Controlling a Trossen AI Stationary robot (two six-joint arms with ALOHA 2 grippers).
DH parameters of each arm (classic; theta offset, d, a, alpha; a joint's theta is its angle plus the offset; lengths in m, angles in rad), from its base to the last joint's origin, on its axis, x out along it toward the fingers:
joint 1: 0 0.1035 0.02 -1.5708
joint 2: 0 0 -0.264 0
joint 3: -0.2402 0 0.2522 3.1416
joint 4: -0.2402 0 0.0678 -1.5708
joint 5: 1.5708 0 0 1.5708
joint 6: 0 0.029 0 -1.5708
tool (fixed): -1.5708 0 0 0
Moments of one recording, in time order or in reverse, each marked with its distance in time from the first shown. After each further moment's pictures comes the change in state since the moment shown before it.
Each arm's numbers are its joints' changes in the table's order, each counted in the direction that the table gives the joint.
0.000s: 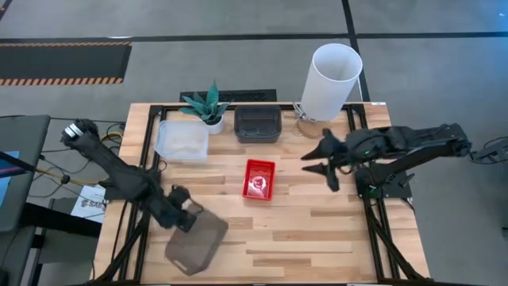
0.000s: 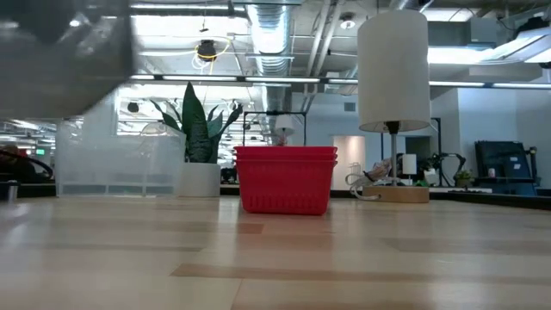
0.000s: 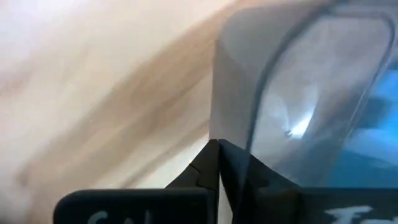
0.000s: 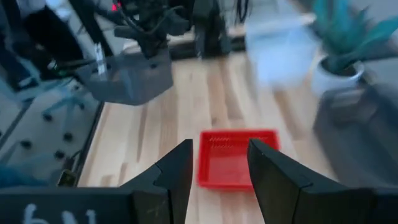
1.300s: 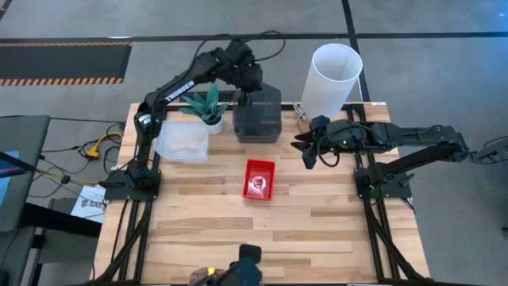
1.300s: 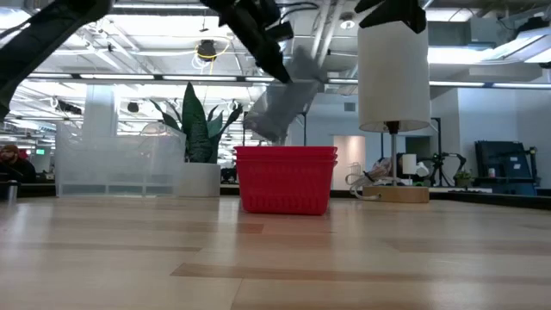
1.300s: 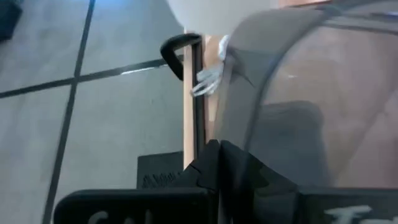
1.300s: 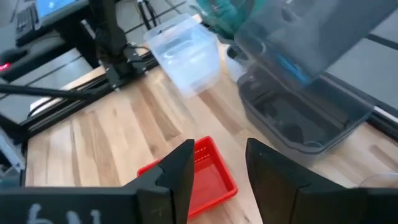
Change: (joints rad) left arm 1.318 0.921 -1.449 -0.233 -0.296 2.408; right arm -0.164 0.092 0.001 0.037 -0.186 0.252
